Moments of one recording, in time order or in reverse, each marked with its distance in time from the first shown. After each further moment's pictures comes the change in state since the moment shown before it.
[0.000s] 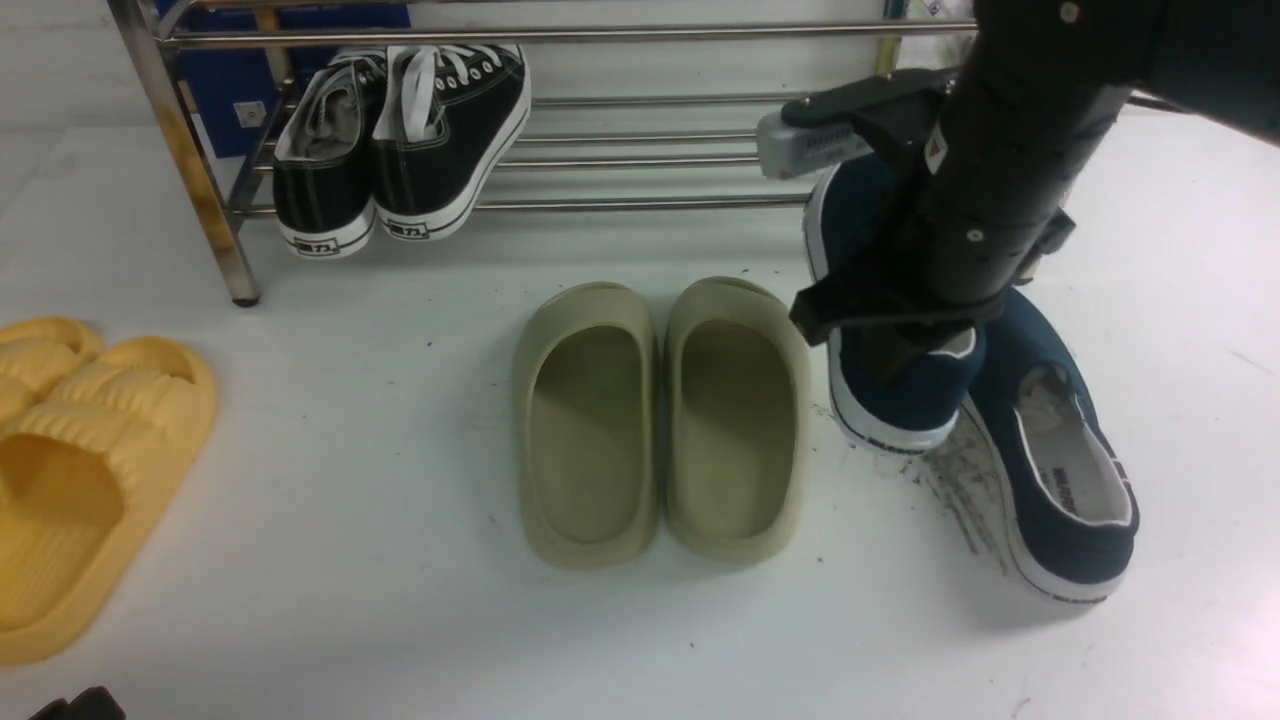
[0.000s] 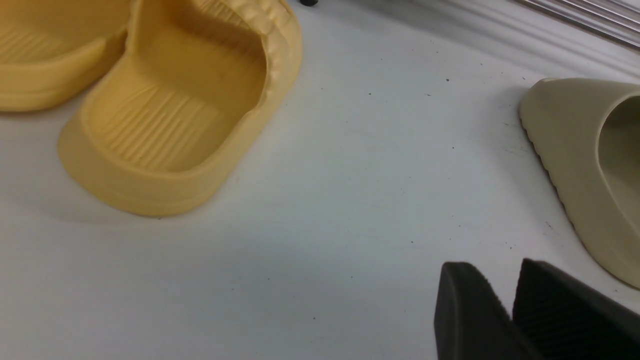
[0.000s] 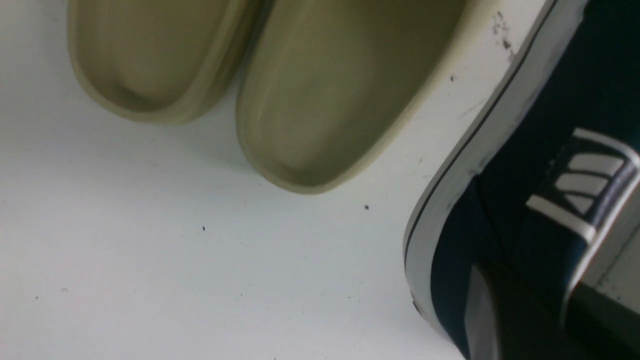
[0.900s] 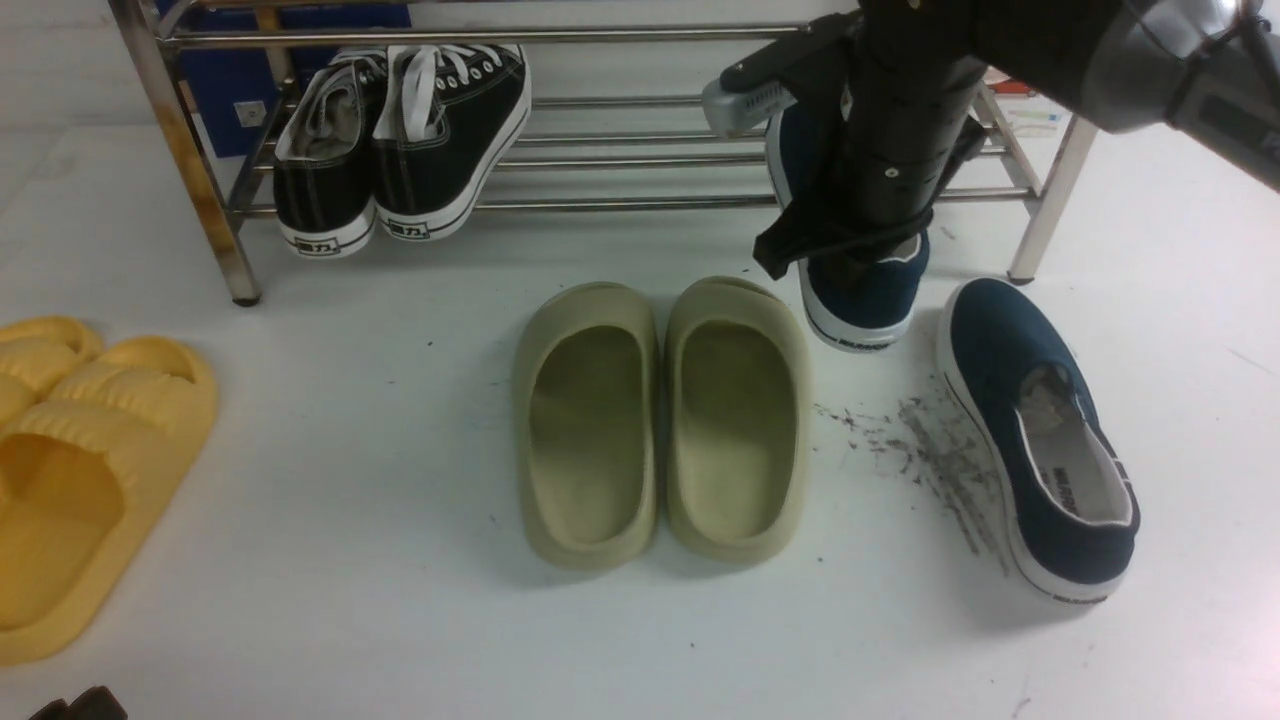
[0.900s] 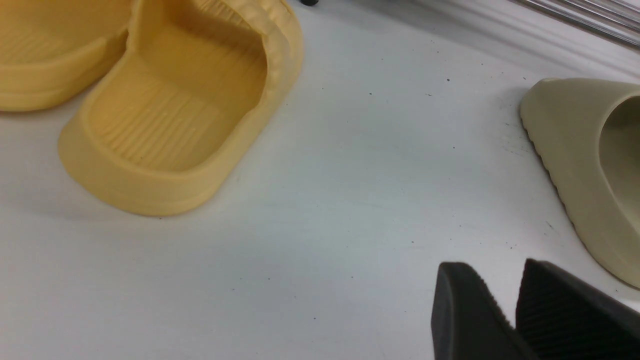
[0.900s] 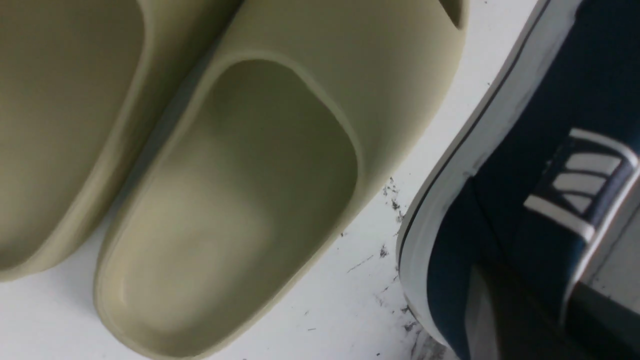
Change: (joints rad) right arm -0.043 0.279 -0.341 -0.140 0.018 -0.128; left arm 0.000 0.000 0.000 0.000 0.000 0.000
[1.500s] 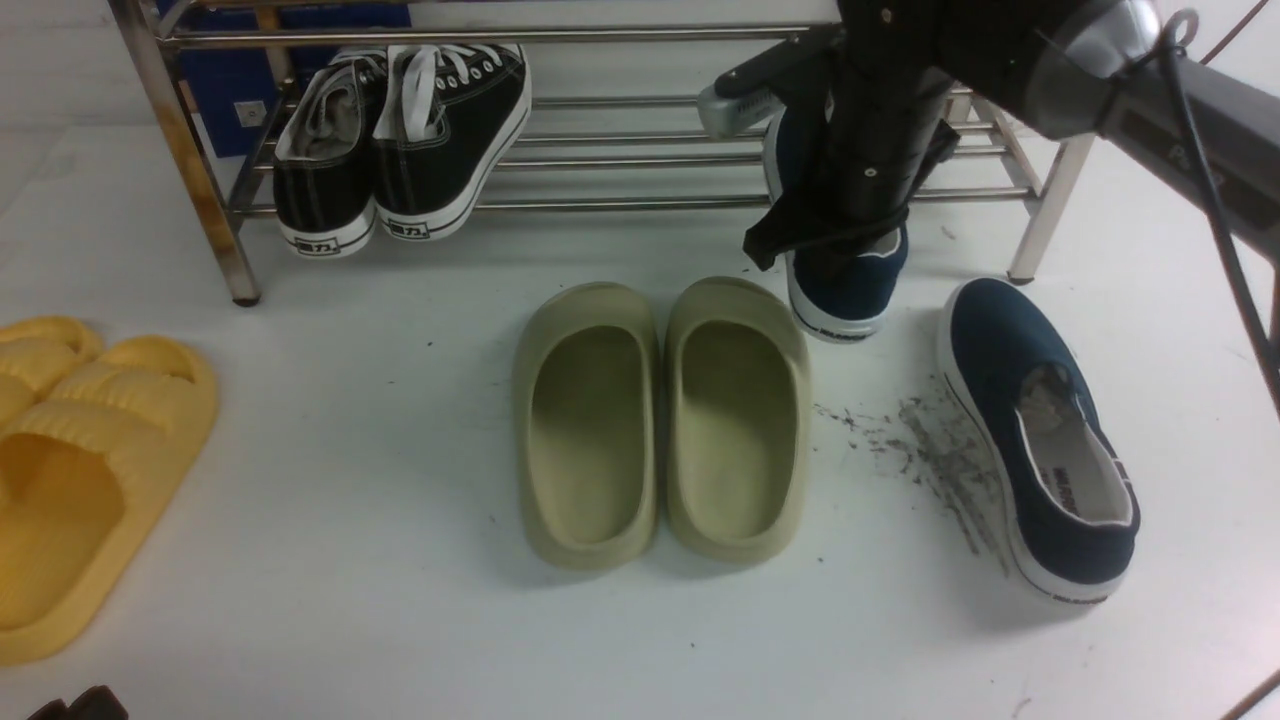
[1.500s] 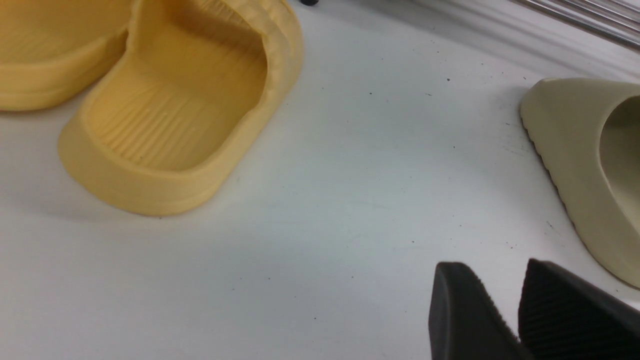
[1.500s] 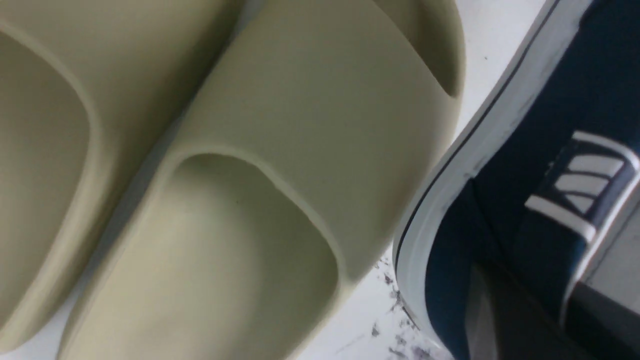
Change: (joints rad) right arm -0.038 0.147 -0.176 0.044 0.000 -0.068; left arm 0.000 0.000 0.000 0.000 0.000 0.000
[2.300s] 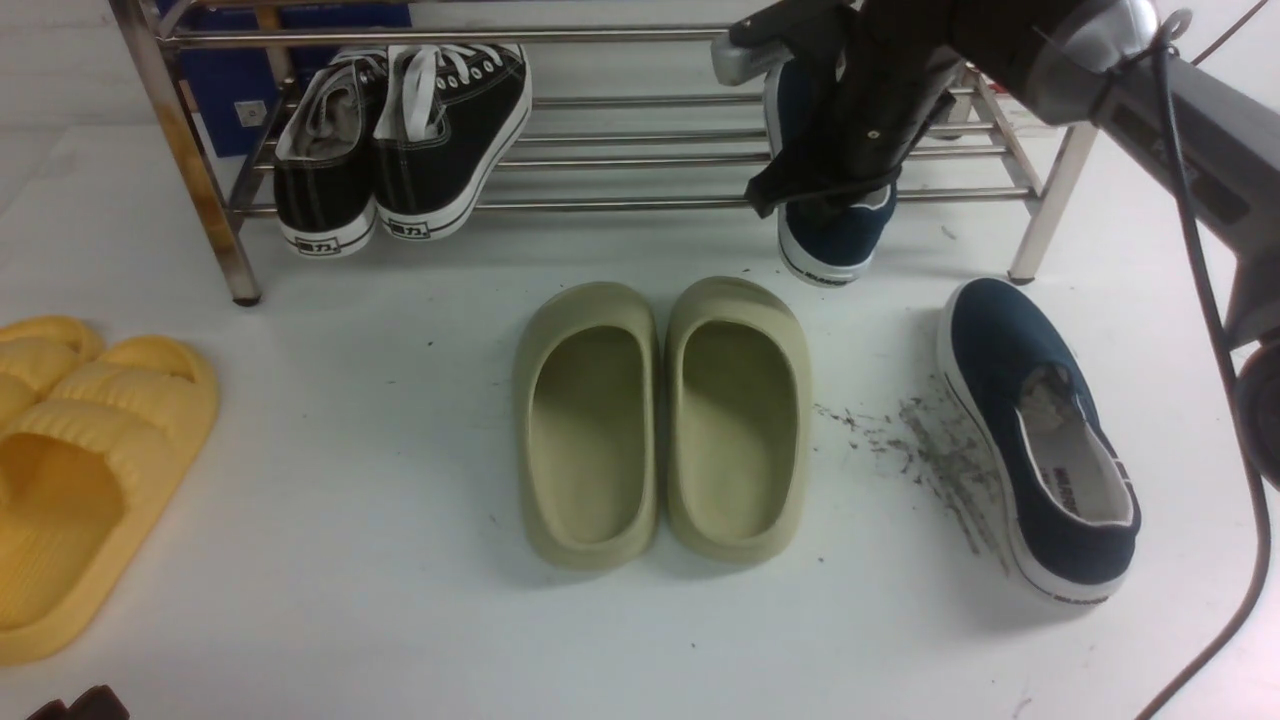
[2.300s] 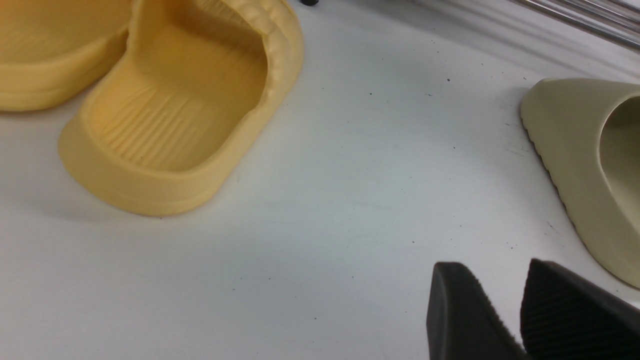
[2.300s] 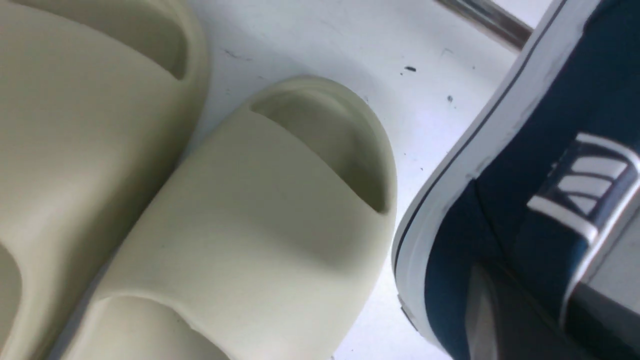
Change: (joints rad) right arm -0.059 0.073 -0.130 0.023 -0.075 -0.034; left arm 0.000 0.000 0.000 0.000 0.000 0.000
